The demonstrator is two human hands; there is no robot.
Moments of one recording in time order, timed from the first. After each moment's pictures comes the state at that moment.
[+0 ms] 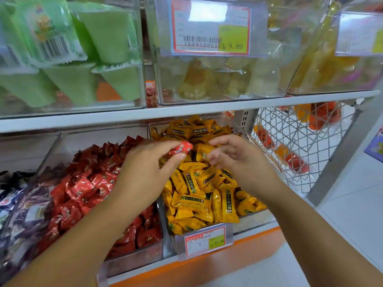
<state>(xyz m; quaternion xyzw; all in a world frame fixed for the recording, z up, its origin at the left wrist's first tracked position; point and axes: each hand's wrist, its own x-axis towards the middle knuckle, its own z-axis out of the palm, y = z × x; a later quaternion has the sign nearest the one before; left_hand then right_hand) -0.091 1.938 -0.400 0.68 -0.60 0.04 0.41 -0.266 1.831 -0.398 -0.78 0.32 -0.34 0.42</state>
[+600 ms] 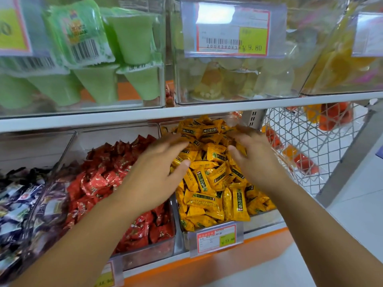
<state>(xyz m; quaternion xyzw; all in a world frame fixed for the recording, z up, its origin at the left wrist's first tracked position) -0.073 1.945 -0.404 0.72 -0.65 -0.01 0.26 -0.261 1.800 -0.413 -0.86 0.41 -0.29 0.10</state>
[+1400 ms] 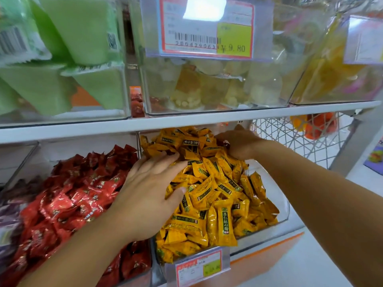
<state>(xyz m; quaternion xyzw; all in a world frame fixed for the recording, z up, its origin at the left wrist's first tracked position) -0.089 1.923 -0.416 0.72 -0.67 -0.01 0.16 -0.241 1.699 -0.386 -0.90 0.43 0.04 0.02</state>
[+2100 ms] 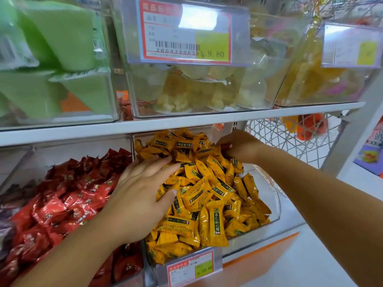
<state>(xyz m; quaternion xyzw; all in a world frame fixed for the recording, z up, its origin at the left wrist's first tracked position) -0.090 1.924 -0.416 0.73 -0.66 -0.02 0.18 -0.264 1.696 -0.387 -0.92 0.39 -0.04 0.09</state>
